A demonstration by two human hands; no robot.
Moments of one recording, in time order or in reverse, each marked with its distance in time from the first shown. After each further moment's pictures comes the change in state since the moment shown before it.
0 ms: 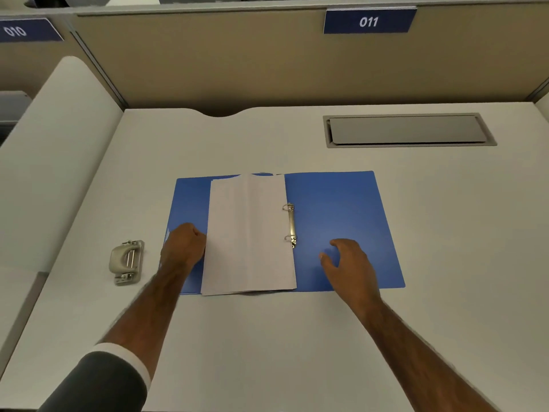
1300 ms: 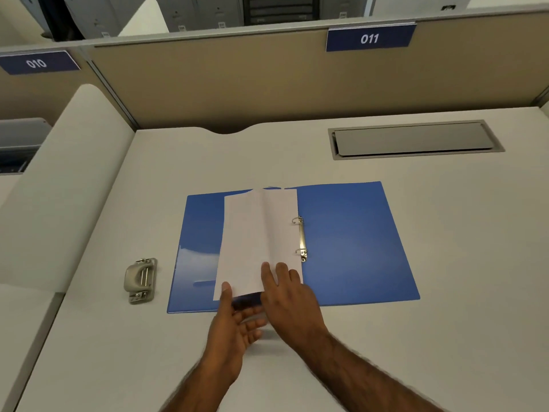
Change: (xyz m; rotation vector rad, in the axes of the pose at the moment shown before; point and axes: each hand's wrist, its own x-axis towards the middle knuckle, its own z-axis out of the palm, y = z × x) left_hand -0.140 -0.001 0.035 -1.250 -0.475 -0.524; right_hand -0.055 -0.097 0.082 -0.437 0.044 -0.592
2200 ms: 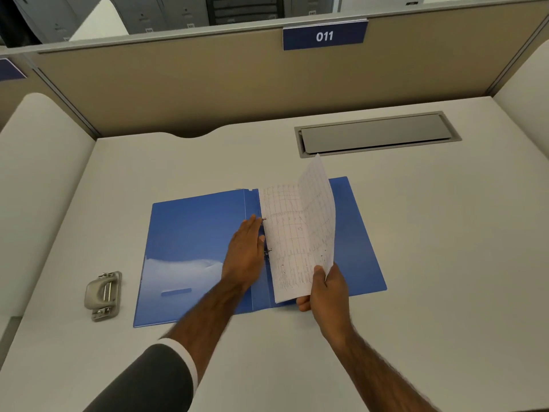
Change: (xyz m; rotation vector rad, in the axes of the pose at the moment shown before) left_hand 0.102 0.044 0.116 1.216 -0.008 0.935; right_hand -0.028 0.094 -0.045 1.095 0.184 0.932
